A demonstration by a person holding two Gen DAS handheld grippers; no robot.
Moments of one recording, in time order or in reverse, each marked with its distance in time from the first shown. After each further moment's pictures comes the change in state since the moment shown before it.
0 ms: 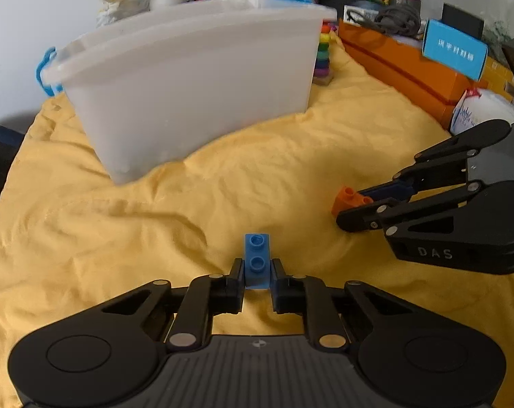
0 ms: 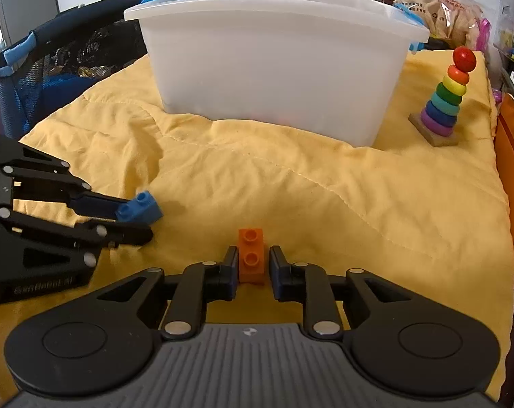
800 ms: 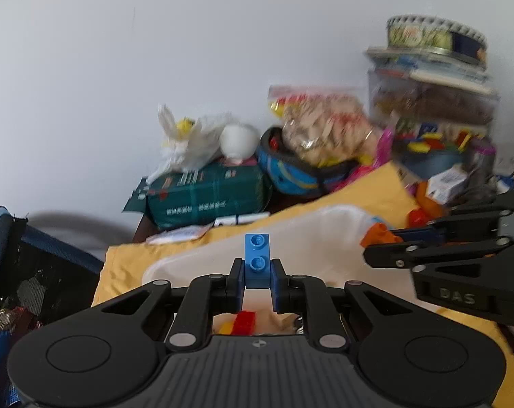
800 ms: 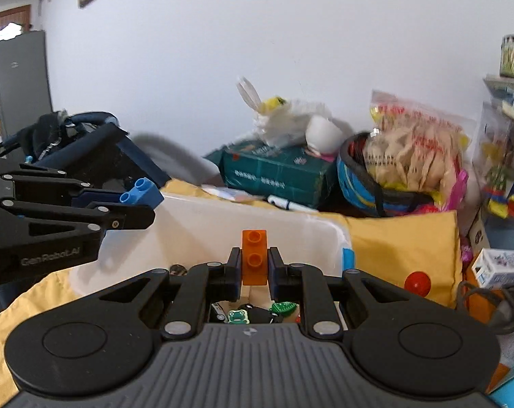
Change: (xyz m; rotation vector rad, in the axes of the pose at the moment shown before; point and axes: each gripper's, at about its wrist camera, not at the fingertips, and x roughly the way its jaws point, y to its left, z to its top) left arm -0.023 0.070 0.187 -0.068 -0.288 0.184; right arm -0.046 -0.056 0.176 0.037 -0.312 -0.053
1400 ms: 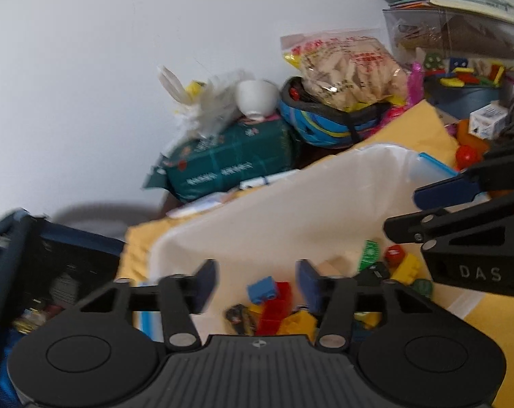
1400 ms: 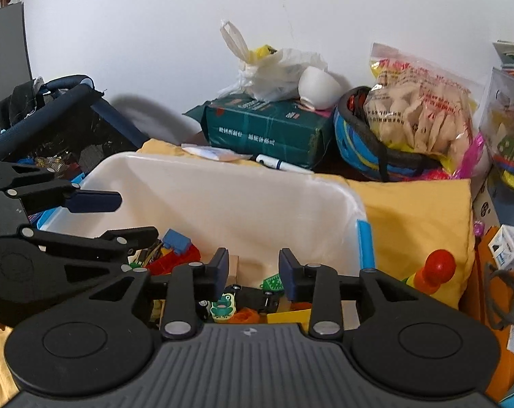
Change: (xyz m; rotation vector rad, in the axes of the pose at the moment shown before) left arm 0.032 -0.014 -0.018 0.124 0.094 0.164; right arm 0.046 -0.003 -0.005 0.000 0.129 -0.040
